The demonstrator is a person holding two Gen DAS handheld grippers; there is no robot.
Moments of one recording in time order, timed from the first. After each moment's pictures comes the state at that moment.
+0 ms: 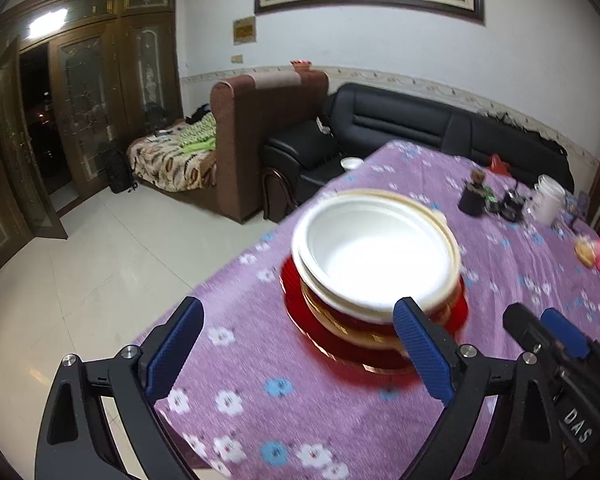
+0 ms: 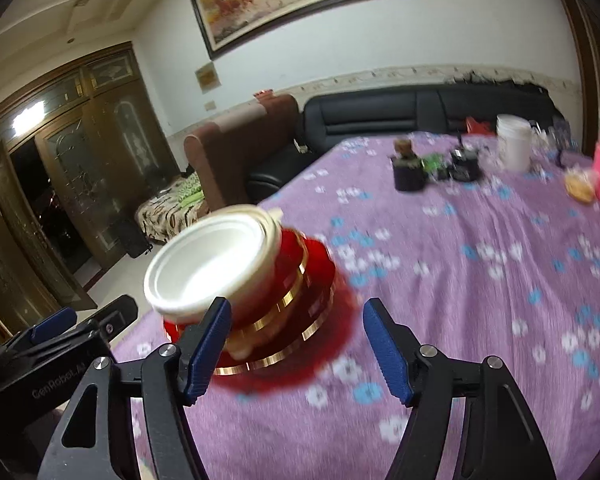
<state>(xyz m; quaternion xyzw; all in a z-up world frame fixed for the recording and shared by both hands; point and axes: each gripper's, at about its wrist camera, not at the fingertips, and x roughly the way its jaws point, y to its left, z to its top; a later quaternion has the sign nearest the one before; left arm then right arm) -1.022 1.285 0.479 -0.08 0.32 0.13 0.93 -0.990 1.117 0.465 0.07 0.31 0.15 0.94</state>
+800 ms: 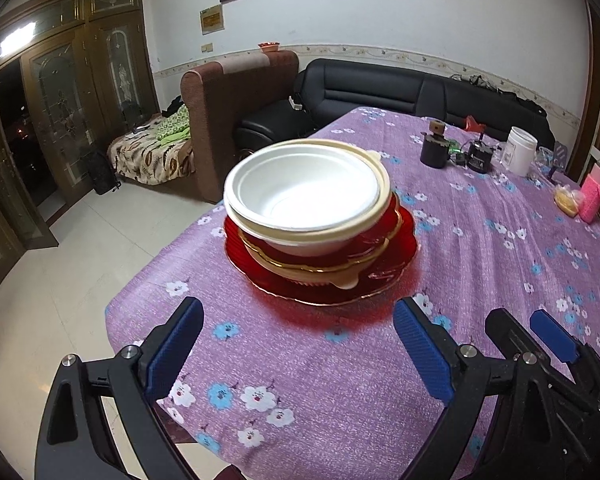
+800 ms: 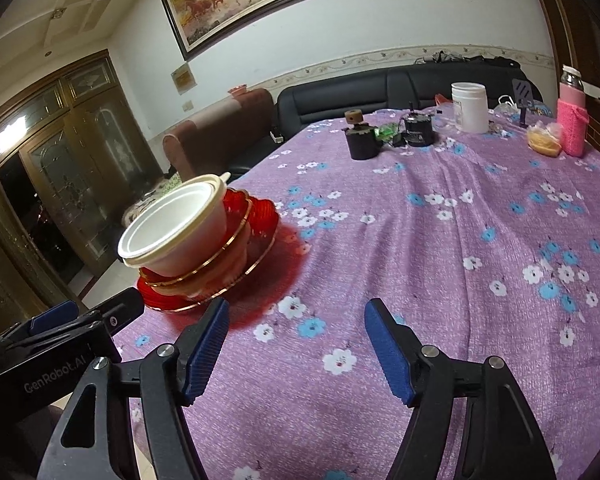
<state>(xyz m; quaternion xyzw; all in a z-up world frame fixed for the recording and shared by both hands) -1.040 1.226 0.464 -0.05 0.36 0.10 0.93 -1.027 1.067 0.440 0.09 0.32 0.12 0.93</state>
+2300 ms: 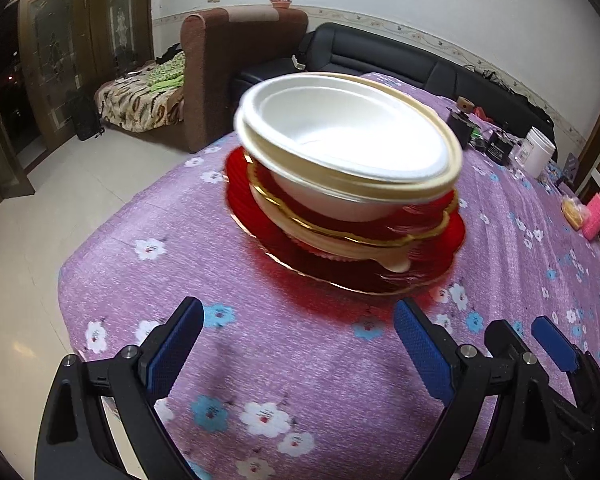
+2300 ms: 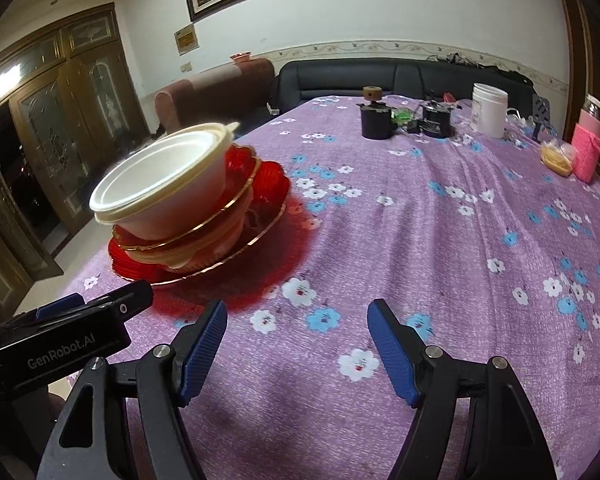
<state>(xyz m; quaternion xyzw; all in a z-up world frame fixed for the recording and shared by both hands) -1.014 1.282 0.413 -0.12 0.41 0.08 0.90 -1.006 1.115 0.418 0.01 0.35 0.10 0.93</state>
